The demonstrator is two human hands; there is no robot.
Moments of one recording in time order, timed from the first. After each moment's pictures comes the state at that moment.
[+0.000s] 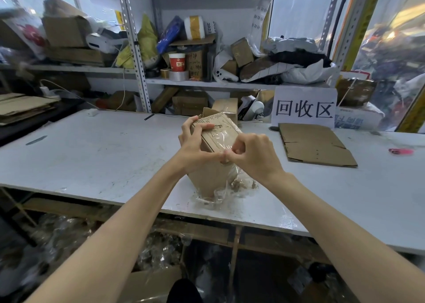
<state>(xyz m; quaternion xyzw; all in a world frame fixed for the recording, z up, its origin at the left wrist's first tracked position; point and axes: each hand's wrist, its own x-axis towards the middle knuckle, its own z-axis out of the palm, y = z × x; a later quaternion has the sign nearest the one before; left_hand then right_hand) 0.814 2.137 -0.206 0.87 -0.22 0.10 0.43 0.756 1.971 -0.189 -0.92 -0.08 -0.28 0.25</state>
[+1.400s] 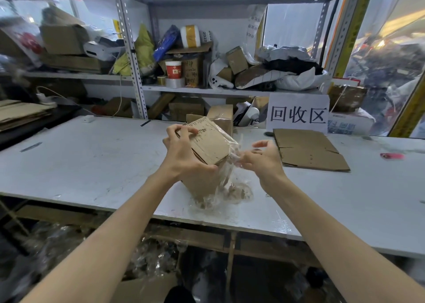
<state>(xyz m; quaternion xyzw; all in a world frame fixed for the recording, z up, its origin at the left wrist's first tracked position) 0.815 2.142 -0.204 0.88 -0.18 0.20 0.38 0.761 1.949 -0.197 -0.69 0.10 -0.14 0.70</state>
